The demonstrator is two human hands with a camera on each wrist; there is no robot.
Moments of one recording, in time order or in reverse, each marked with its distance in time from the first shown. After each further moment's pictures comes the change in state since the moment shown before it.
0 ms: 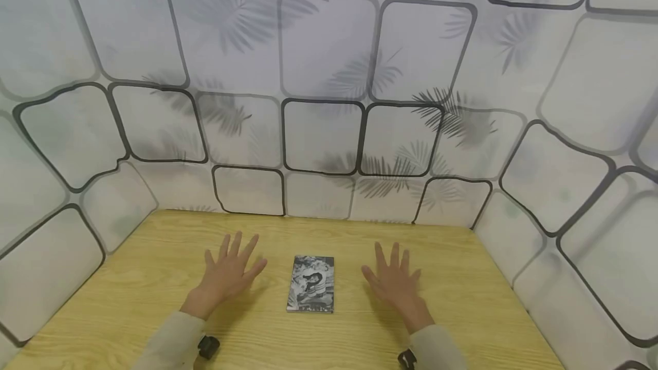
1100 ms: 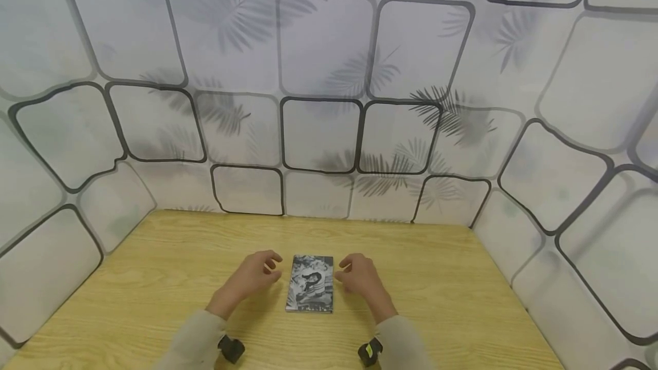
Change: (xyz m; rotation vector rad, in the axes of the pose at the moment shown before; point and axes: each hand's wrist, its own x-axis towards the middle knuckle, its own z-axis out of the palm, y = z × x) left_hand 0.007 0.036 0.019 -0.441 -0.056 0.118; right_hand 0.012 -0.061 0.018 0.452 -0.035 0.063
